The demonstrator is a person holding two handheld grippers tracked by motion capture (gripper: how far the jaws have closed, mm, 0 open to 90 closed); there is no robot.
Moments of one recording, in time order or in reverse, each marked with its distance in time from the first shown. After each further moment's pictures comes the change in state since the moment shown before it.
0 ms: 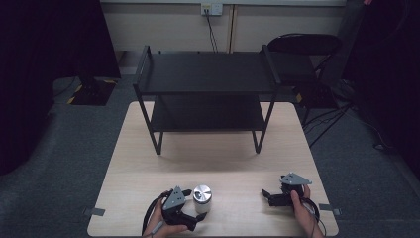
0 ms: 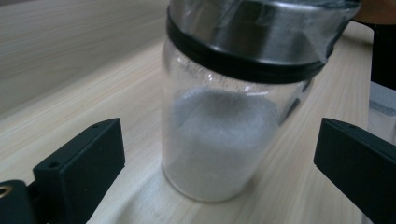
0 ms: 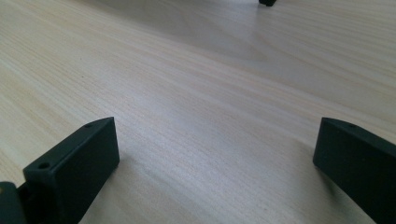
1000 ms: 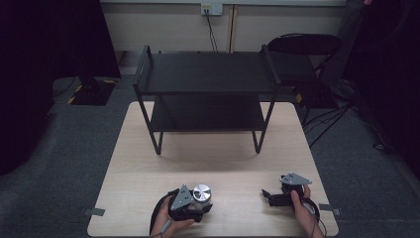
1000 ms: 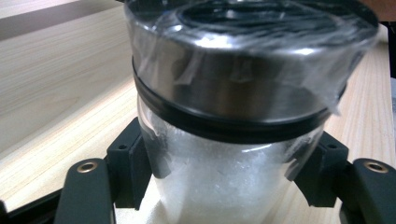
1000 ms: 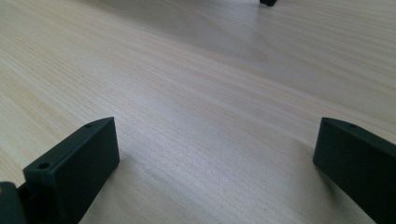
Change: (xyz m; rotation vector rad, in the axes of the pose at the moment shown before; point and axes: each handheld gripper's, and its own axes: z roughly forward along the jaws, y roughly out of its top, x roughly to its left) left arm -0.008 0.002 0.015 -0.032 0.031 0.078; right arm -0.001 0.000 0.000 0.001 0.004 -0.003
